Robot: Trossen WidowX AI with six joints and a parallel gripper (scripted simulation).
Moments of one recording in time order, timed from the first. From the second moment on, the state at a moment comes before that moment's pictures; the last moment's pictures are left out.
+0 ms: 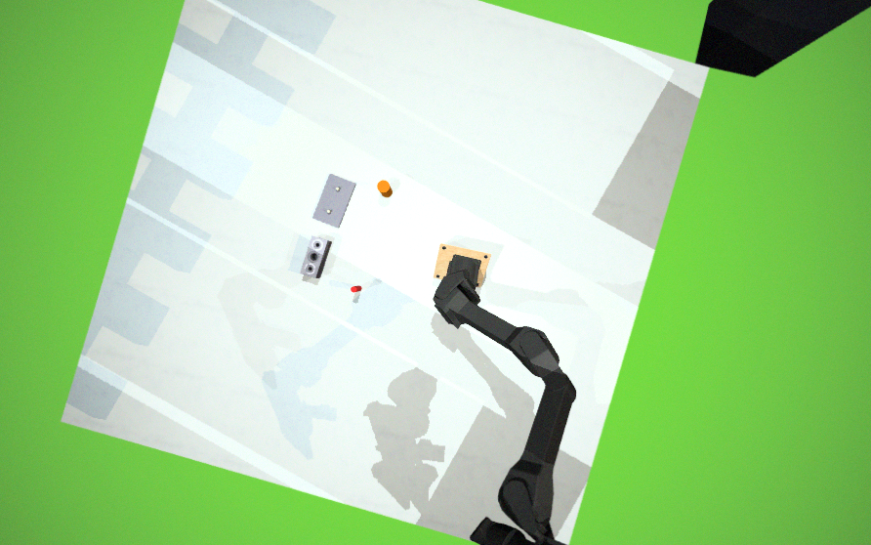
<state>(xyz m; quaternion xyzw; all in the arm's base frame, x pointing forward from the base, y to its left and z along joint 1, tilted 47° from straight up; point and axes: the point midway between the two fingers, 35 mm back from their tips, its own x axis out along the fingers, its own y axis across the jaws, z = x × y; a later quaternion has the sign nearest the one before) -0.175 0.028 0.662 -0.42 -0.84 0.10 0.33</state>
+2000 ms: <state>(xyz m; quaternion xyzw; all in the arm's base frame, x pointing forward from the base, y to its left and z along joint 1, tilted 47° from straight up) 0.397 0.050 0.197 -0.41 0.15 0.59 0.67</state>
